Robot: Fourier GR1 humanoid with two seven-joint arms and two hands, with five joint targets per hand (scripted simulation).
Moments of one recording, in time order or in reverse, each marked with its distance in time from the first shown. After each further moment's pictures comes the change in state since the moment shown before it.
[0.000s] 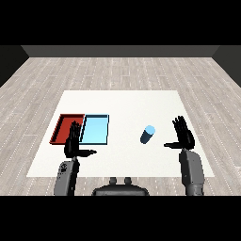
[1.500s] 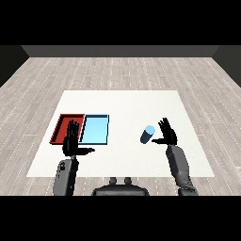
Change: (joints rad) left arm -0.025 0.012 0.020 0.005 0.046 0.005 0.005; right arm -0.176 0.071 0.051 0.391 0.030 -0.053 -0.052
